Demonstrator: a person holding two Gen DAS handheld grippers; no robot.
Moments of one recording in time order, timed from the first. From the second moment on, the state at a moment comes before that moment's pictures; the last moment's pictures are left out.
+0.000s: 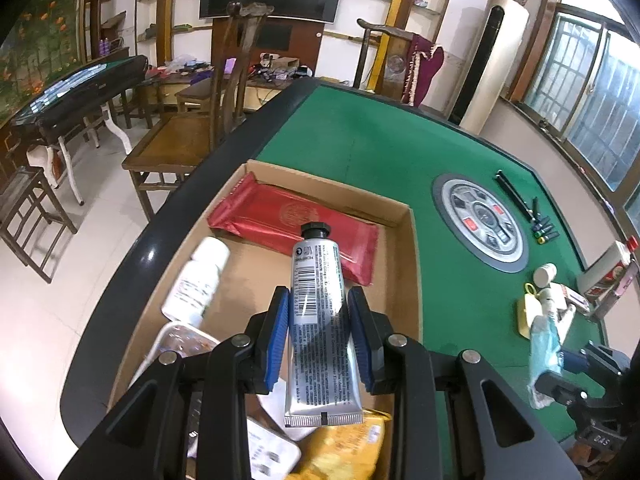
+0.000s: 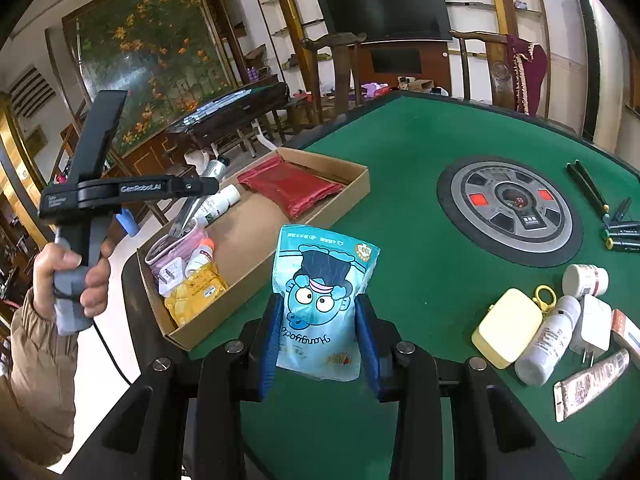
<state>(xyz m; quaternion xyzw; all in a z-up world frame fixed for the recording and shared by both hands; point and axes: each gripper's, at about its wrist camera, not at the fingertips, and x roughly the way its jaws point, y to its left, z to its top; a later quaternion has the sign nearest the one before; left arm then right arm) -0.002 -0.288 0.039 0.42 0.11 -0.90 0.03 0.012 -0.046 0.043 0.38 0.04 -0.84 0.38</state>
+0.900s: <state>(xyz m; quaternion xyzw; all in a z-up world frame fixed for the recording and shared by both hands) -0.064 -0.312 0.002 0.51 0.02 -0.86 0.01 -0.017 -0.137 0.040 0.40 0.08 -0.81 0.42</state>
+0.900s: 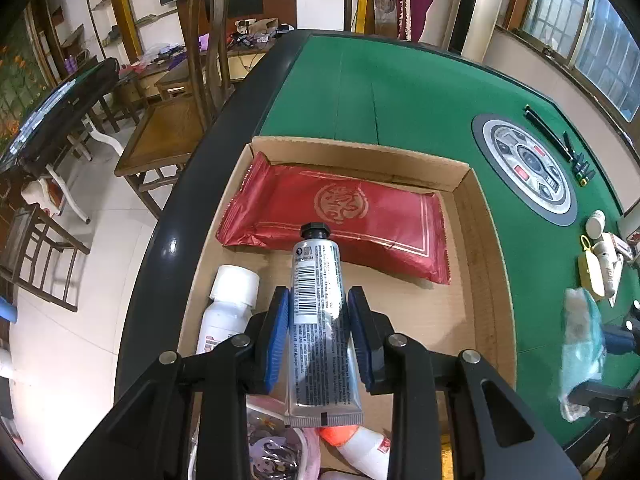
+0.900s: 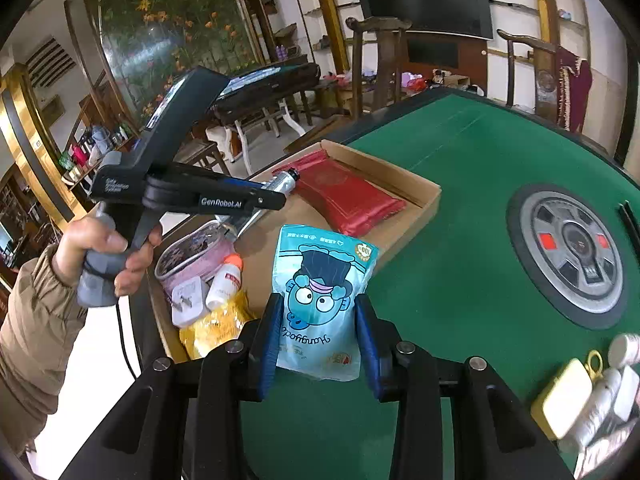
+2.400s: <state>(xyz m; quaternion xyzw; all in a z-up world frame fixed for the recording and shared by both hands) -0.054 -0.330 0.009 0.47 0.02 -0.88 0.04 -0.034 -0.229 -0.002 0.43 0.16 -0.78 0.43</state>
